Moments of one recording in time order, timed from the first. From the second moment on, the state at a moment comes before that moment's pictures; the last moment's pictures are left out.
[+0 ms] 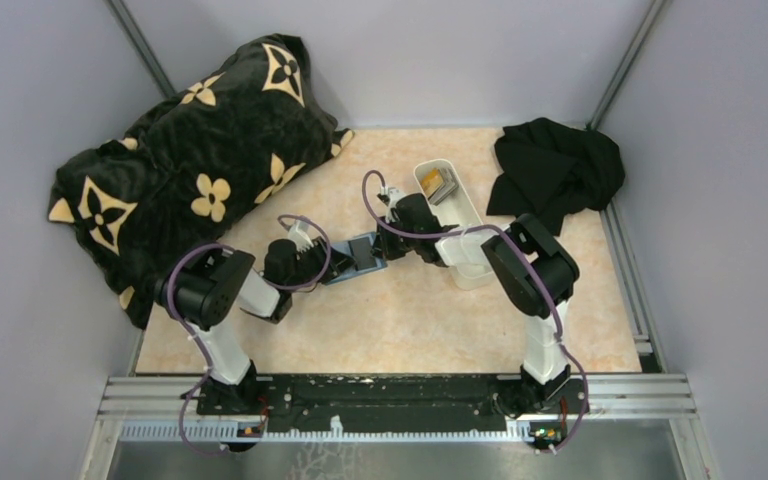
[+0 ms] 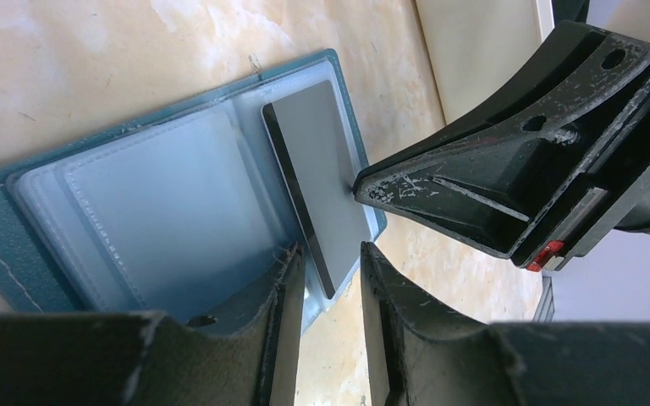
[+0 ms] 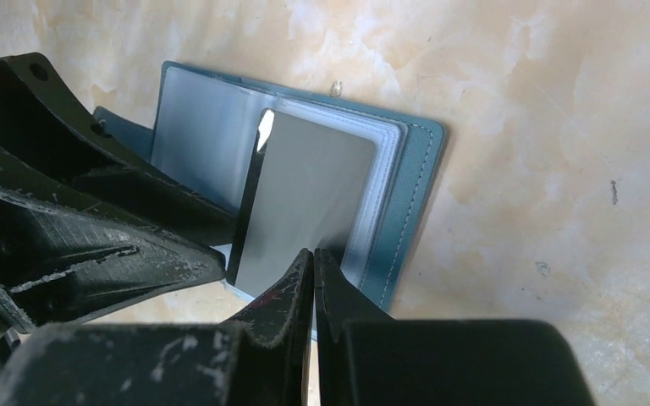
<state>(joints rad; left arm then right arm) -0.38 1.78 0.34 1.10 0.36 -0.85 0.67 1.94 1.05 0.25 -0.32 0.40</state>
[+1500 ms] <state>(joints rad) -0.35 1.92 0.31 1.33 0.41 -0.94 0.60 1.95 1.03 0.29 -0.32 0.43</state>
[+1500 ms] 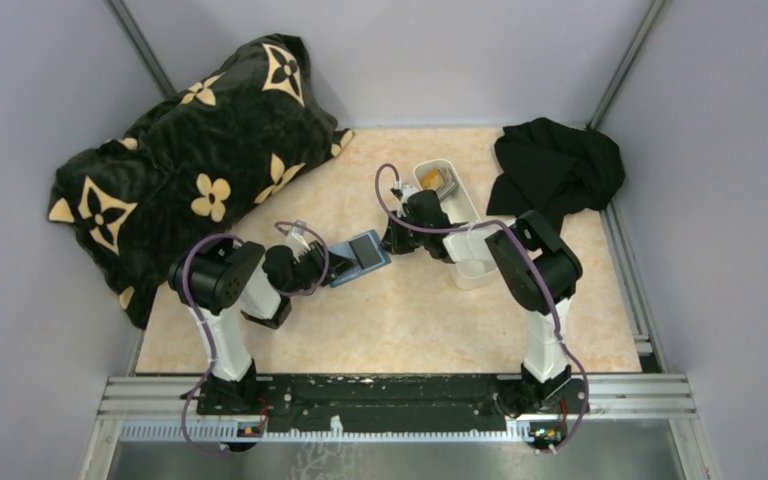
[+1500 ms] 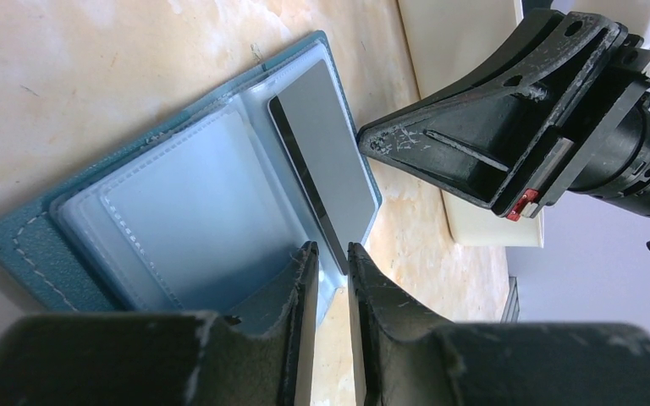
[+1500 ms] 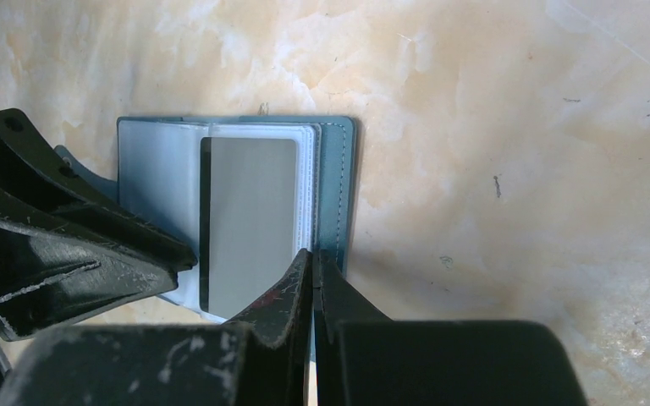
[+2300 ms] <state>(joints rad) -0.33 2.00 0.31 1.45 0.44 -0.99 0.65 1.96 1.03 0.30 -0.31 0.43</state>
